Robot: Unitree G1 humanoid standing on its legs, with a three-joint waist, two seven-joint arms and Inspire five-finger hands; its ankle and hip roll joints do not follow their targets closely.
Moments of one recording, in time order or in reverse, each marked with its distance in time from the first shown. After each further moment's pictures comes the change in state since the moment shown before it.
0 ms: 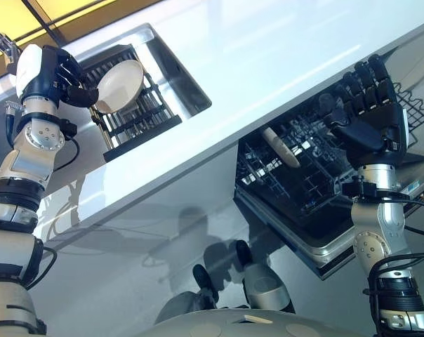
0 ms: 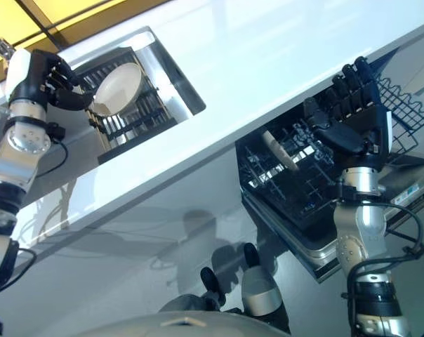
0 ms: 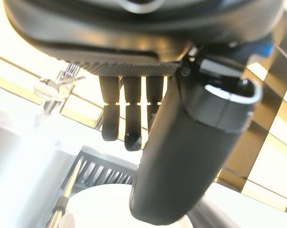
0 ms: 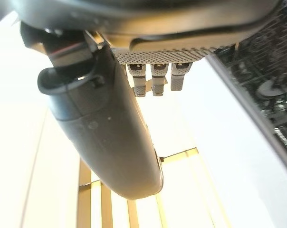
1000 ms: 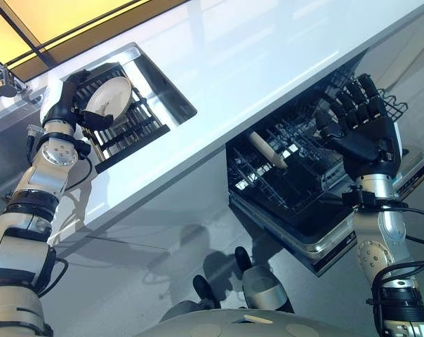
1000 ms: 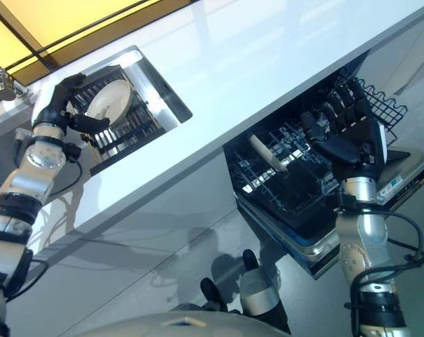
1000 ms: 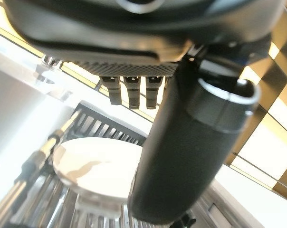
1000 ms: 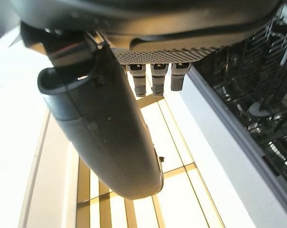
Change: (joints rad) left arm 0.059 -0.085 -0.002 0.064 -0.055 0.006 -0.058; right arm 0.085 0.000 -0.025 0.000 0.015 0.057 0.020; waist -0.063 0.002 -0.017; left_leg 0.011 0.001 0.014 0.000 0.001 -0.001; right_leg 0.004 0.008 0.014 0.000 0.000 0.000
